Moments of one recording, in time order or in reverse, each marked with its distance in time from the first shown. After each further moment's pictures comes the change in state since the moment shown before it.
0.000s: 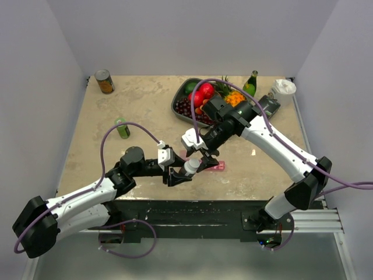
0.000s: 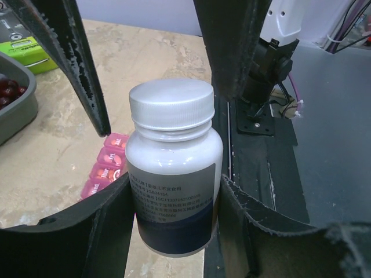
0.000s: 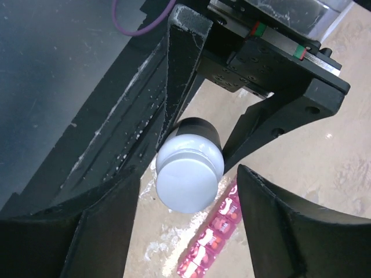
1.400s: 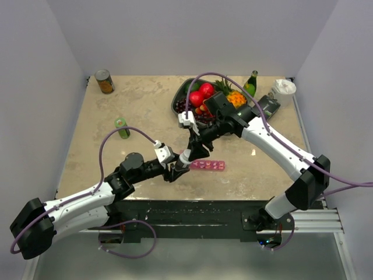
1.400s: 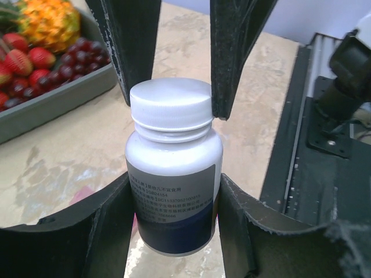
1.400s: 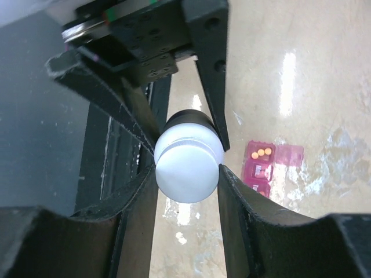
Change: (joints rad) left arm -0.054 -0.049 -0.058 0.011 -0.360 0.001; right arm -0.047 -0.014 -0.137 0.349 0.077 0.587
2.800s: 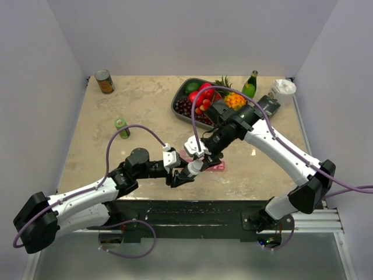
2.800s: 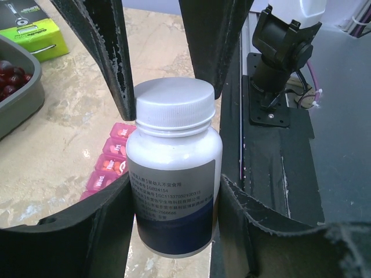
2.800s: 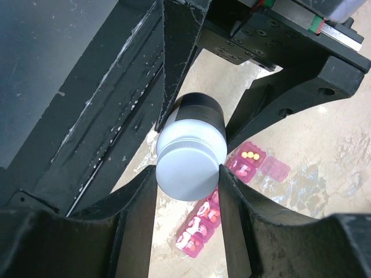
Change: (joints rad) left arm -0.012 0.080 0.075 -0.063 0.255 0.063; right arm 0.056 -0.032 0.064 -0.350 0.043 -0.638
